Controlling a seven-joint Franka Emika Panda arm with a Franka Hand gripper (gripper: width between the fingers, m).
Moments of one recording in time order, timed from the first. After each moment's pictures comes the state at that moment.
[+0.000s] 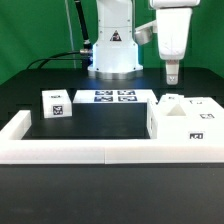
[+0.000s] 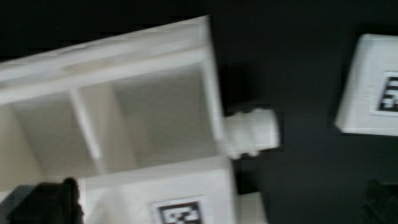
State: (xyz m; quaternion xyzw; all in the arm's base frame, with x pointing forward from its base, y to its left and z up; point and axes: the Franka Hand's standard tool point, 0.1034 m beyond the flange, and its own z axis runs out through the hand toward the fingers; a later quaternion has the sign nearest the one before) arm 0.504 0.075 0.093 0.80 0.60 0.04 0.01
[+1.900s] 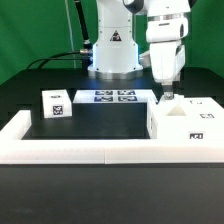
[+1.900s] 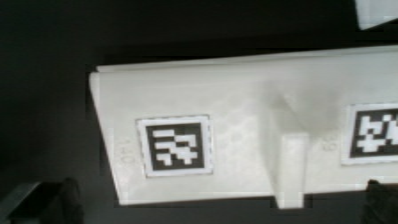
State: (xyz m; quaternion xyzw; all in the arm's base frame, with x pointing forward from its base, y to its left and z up) arm 0.409 0.101 0.029 0.82 0.57 0.05 -0.03
